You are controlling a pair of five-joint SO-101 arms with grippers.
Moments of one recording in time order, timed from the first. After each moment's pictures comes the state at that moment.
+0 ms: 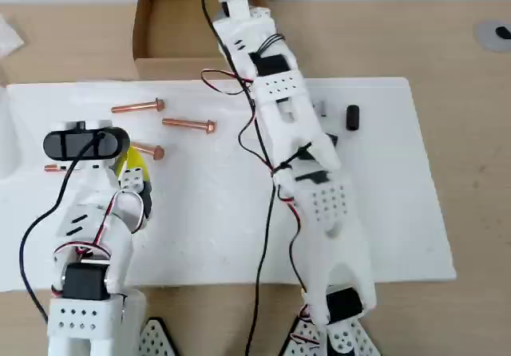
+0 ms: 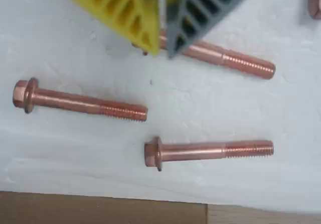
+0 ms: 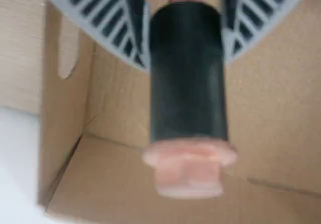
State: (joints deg) left arm -1.0 -87.2 79.5 39.2 -5.3; right arm -20.7 52.9 -46.9 24.9 -4.4
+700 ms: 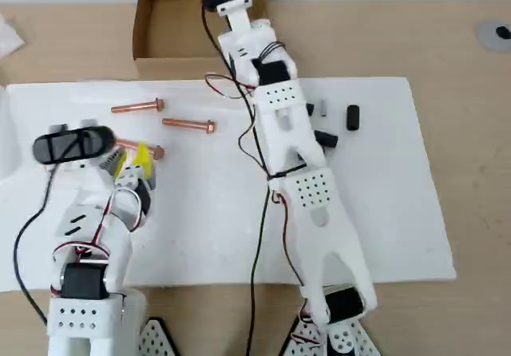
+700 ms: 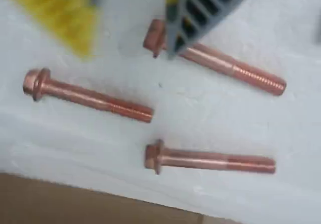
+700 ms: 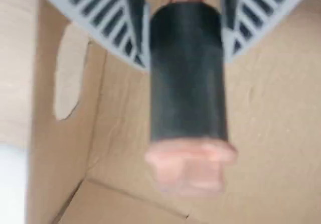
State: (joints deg) left arm -2.4 -86.9 79.5 39.0 3.9; right arm -19.5 76.4 -84.4 43.6 0.5
